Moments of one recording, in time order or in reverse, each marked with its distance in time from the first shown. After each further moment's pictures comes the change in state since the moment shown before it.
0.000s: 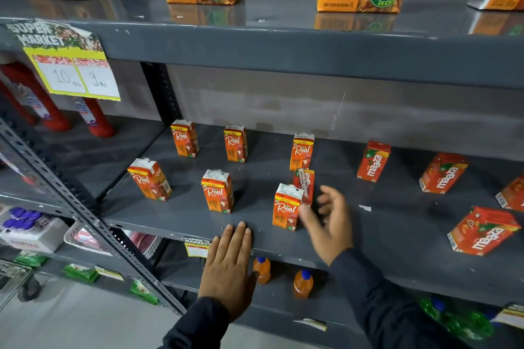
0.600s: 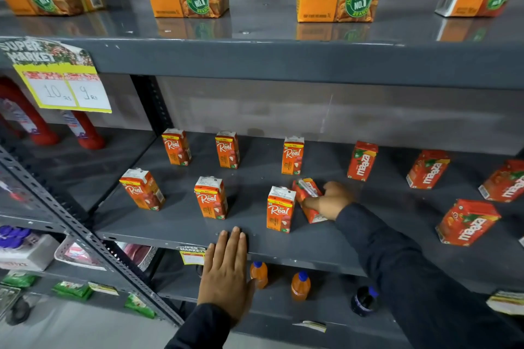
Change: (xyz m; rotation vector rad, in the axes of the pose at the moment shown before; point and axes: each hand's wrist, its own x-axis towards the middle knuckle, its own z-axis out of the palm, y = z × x) left_hand -0.001 0.005 -0.001 0.007 0.003 0.014; right_hand 0.080 -0.011 -0.023 -0.520 -0.316 0.476
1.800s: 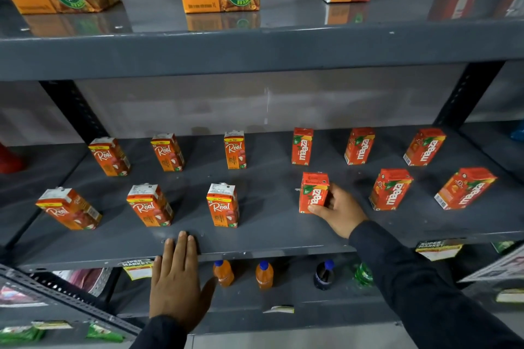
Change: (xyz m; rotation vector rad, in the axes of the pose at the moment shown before) left_hand 0.007 0.010 0.008 -0.084 -0.063 -0.129; right_hand -0.031 0.137 -0.050 0.396 0.081 -0.314
